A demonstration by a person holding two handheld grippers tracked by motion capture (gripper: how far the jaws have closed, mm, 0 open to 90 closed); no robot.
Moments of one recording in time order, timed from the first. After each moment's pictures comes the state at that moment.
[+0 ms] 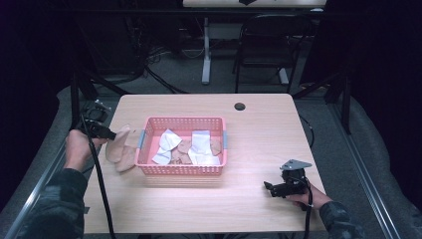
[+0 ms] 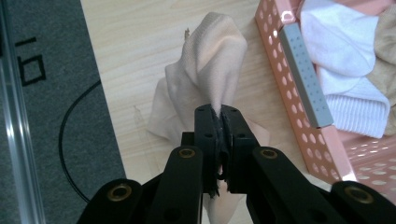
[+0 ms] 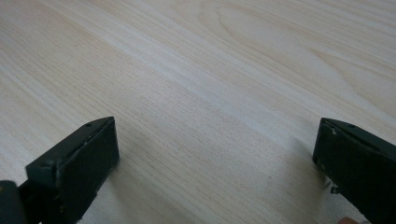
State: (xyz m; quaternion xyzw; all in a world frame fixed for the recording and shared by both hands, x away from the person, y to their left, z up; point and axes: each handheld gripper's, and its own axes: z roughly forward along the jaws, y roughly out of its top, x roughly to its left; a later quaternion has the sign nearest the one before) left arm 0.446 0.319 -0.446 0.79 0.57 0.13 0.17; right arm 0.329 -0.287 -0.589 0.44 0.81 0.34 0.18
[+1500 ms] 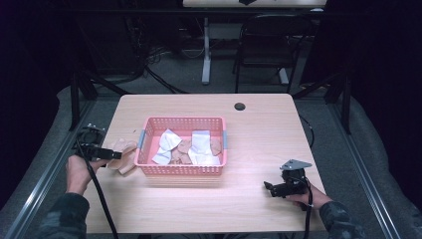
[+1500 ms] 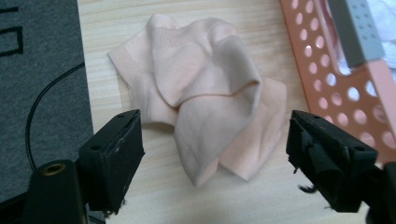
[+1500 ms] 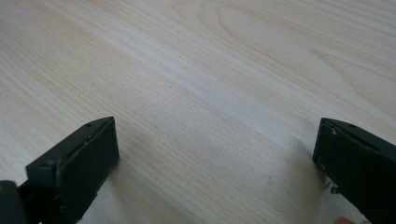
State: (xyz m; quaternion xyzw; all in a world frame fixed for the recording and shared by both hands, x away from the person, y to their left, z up) left arm 0.393 0.335 -0.493 0.75 0.61 0.13 0.21; right arm 0.329 -0.286 -0.590 0.44 0.81 0.34 0.18
